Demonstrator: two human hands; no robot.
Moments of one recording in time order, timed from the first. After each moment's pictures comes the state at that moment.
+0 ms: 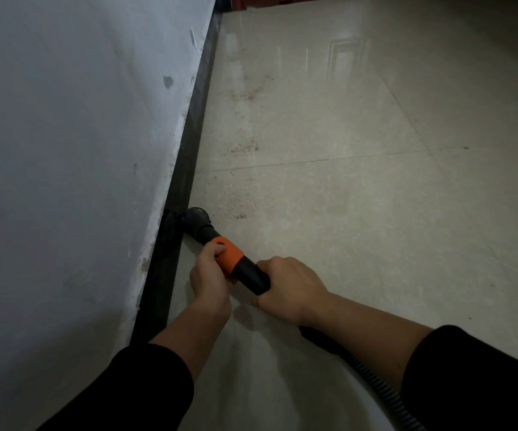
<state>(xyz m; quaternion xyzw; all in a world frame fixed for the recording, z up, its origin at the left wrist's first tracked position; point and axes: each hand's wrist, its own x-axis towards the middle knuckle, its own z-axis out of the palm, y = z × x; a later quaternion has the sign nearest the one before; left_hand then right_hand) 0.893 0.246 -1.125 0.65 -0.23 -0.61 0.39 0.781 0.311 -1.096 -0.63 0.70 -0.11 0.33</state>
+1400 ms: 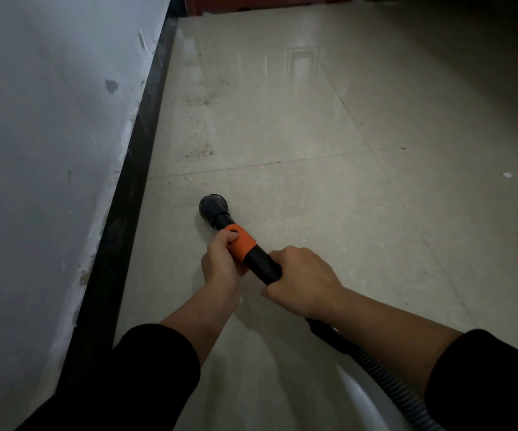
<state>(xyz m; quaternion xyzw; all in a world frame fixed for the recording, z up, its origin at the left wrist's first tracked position) 0.802 0.268 -1.119 0.59 -0.22 -0.69 0.36 0.709 0.355 -1.081 -0.54 0.77 -0.13 0.30</state>
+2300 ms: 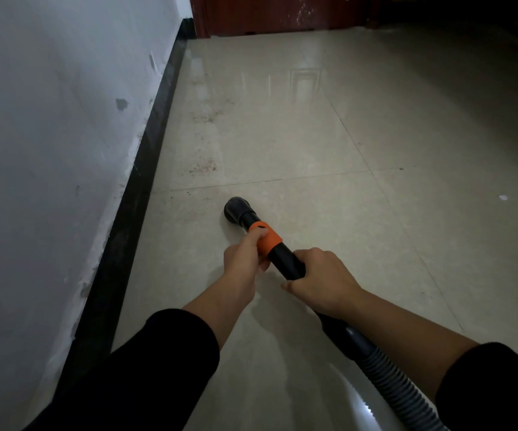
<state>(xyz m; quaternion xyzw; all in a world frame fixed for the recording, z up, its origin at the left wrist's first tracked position) 0.766 0.259 -1.104 0.58 -0.27 -0.70 0.30 0.671 0.354 -1.077 -0.51 0.79 -0.16 0.29</state>
